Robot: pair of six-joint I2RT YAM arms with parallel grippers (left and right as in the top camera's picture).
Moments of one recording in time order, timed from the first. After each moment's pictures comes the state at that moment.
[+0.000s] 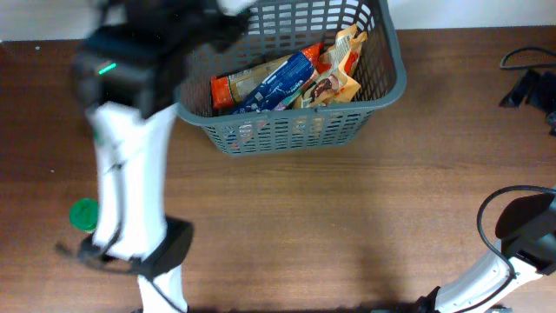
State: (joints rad) left arm -0.37 2.06 2.84 -1.23 0.11 0.72; right arm -0.54 2.03 2.27 -1.60 -0.13 0.07
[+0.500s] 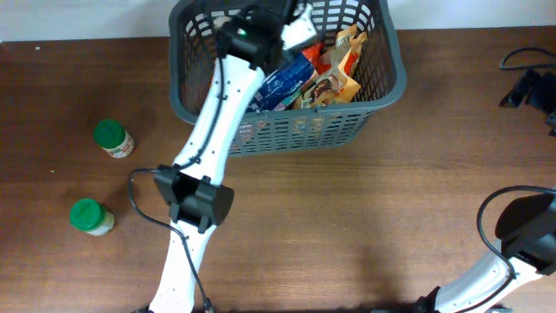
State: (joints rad) left arm -0.44 2.45 2.77 -1.22 -0.32 0.69; right arm -0.54 2.03 2.27 -1.60 -0.13 0.07
